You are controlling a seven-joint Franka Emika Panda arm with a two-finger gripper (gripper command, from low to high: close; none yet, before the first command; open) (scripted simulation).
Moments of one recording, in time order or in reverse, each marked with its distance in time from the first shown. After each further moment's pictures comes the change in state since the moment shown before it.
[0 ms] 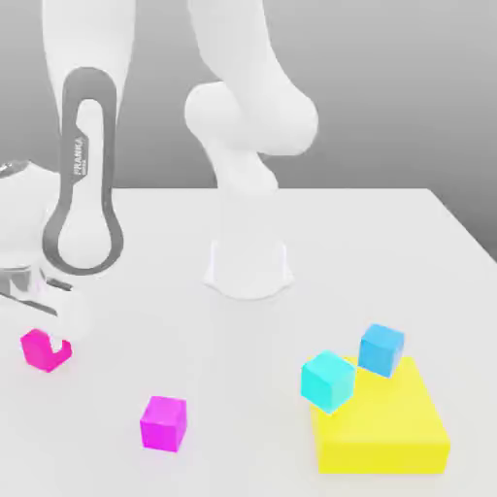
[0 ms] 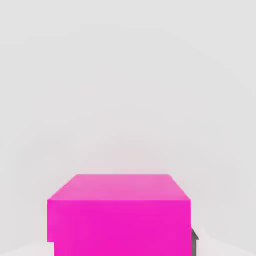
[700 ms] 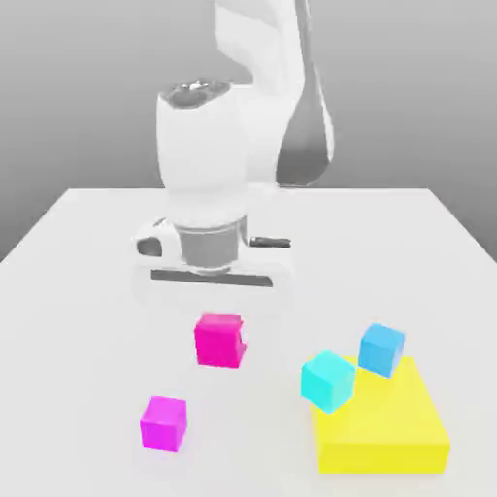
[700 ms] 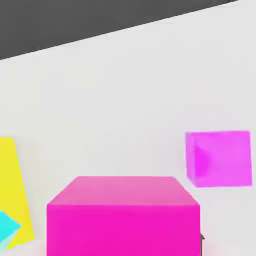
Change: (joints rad) arm 0.660 -0.521 0.290 -0.103 -0.277 -0.379 0.894
